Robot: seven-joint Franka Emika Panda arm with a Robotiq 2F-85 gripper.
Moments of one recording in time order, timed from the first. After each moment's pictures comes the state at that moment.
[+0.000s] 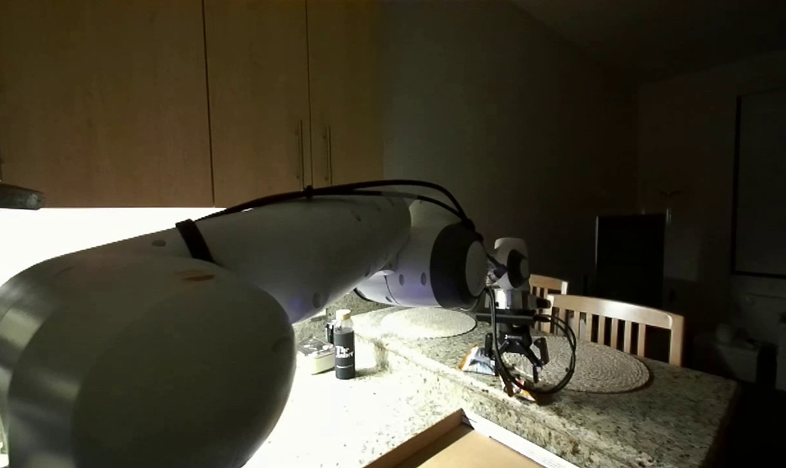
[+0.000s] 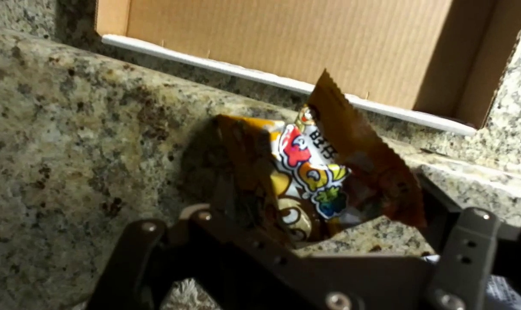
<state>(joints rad) 0.03 1.29 -0.05 -0.62 -0.05 1.77 0.05</state>
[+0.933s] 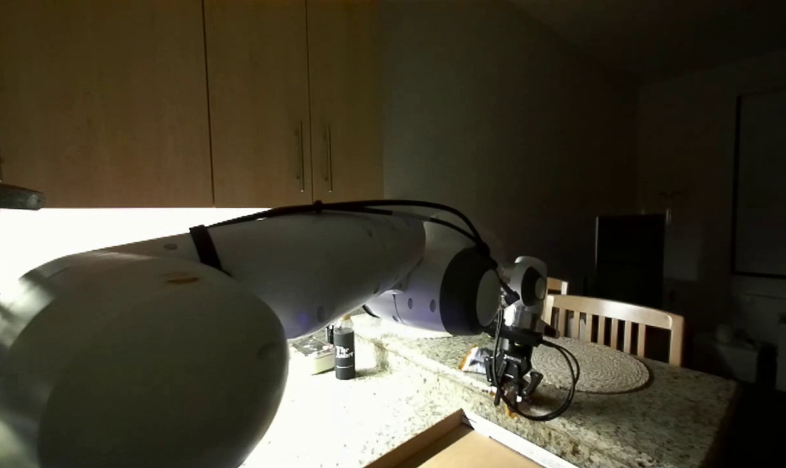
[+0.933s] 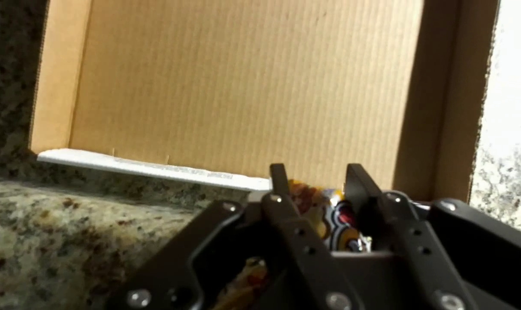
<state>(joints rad) -0.04 1.37 0.02 -0.55 0.05 1.57 0.05</state>
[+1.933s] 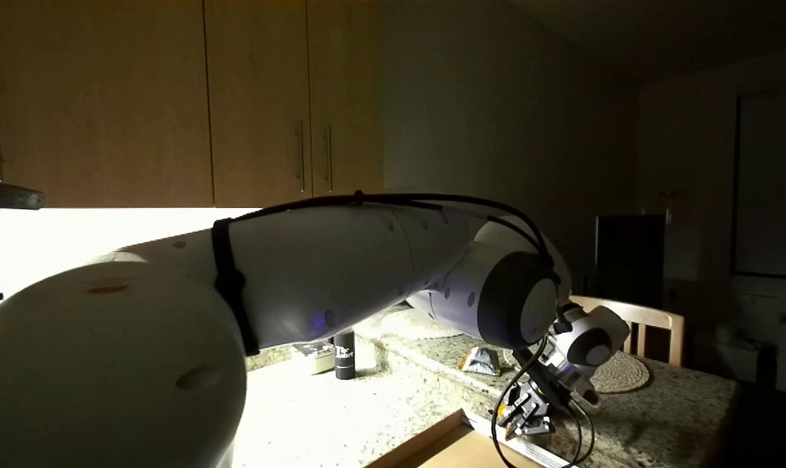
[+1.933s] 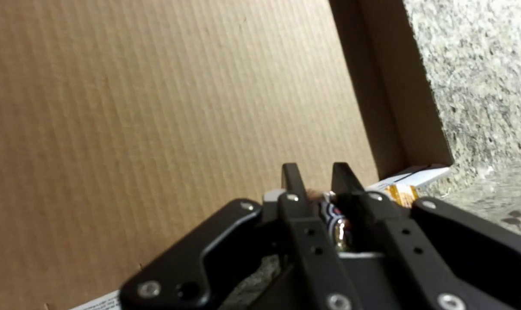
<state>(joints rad) -0.28 1.34 0.14 -0.85 0.40 1.76 0.06</state>
